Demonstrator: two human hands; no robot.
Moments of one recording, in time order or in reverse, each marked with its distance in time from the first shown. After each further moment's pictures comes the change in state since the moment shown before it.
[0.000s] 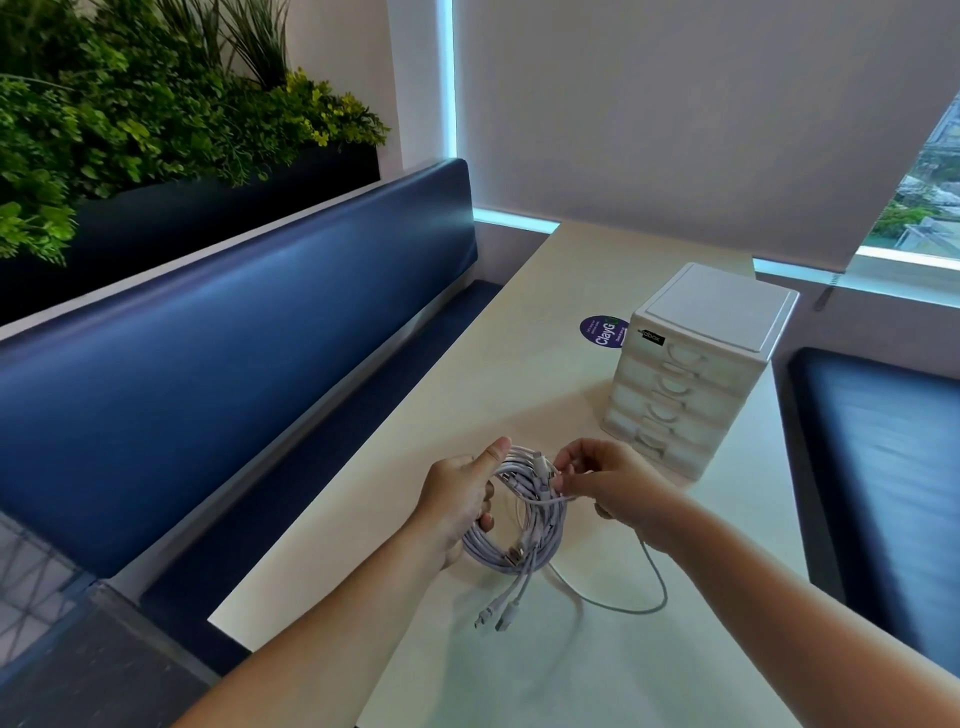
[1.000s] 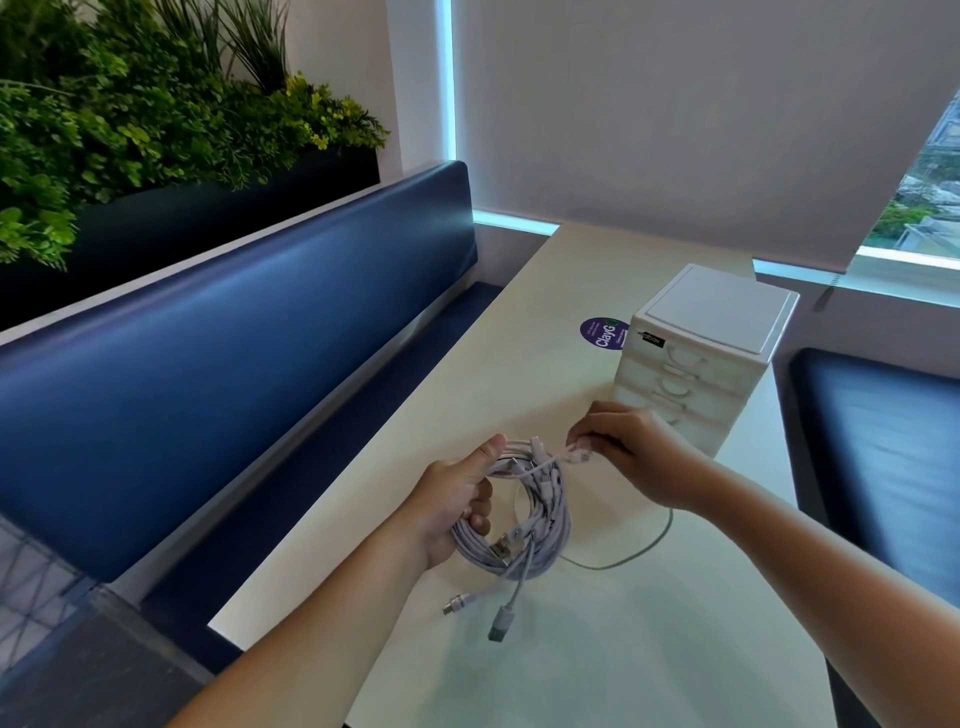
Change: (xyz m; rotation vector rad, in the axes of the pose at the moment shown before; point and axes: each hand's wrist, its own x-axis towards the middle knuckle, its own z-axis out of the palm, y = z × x) left_hand -0.019 0.024 -0.010 -0.168 -0.167 -0.147; right_hand 0.014 -0.011 -0.044 -0.751 0.041 -0.697
